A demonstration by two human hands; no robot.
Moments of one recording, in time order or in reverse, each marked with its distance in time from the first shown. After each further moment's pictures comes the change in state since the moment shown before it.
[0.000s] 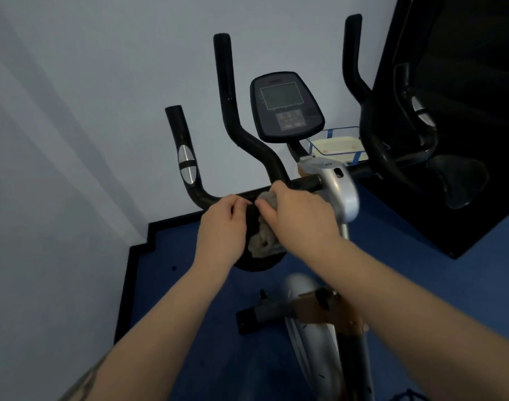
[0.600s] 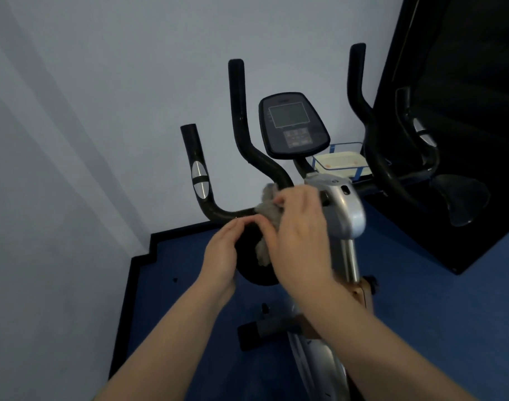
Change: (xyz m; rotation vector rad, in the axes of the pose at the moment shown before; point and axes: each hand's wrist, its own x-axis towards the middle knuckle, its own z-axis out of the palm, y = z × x) left_hand -0.016 -0.005 -0.015 -0.779 -0.139 -0.384; right_hand -0.021 -0.034 0.006 0.241 0.450 -0.016
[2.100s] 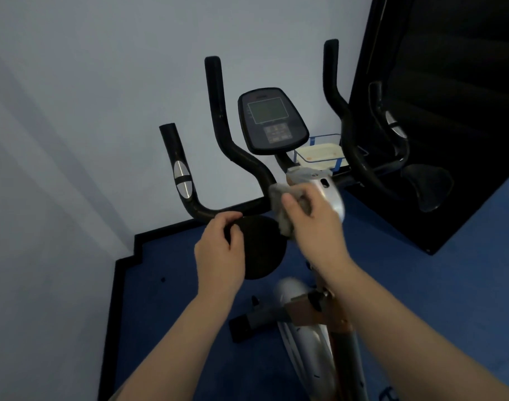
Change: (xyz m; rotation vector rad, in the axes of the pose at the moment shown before) left_hand -0.004 -0.018 0.008 0.608 0.190 0.447; right_hand 0.010 0.037 -0.030 0.523 -0.189 0.395
